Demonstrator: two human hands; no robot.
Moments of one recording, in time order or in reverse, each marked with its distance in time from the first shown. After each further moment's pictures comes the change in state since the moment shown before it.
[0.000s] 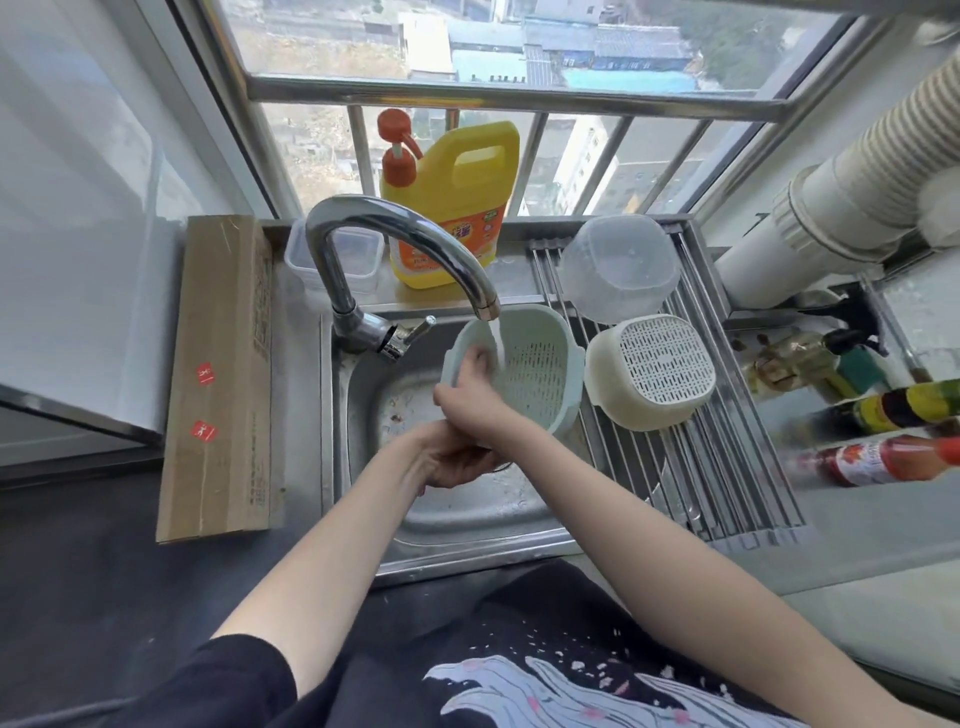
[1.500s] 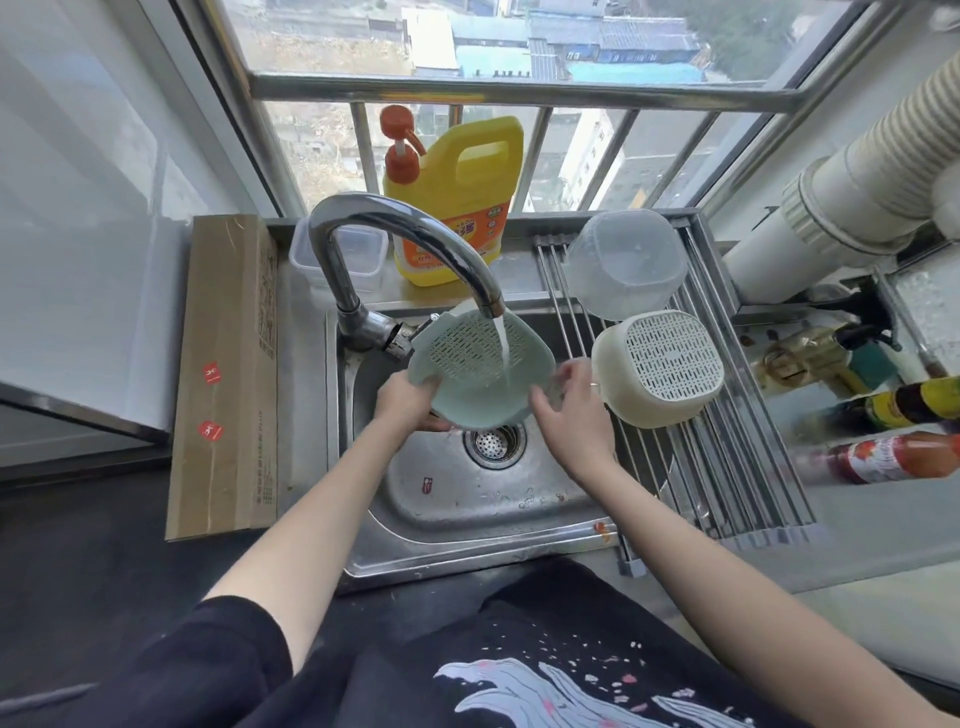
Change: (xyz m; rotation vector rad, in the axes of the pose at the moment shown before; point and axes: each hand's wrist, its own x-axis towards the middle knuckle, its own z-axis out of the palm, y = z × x) left_hand 0.018 0.030 -0.052 0.355 0.555 0.524; right_hand -0.023 0.092 -0.037 -0.085 0.543 -0.119
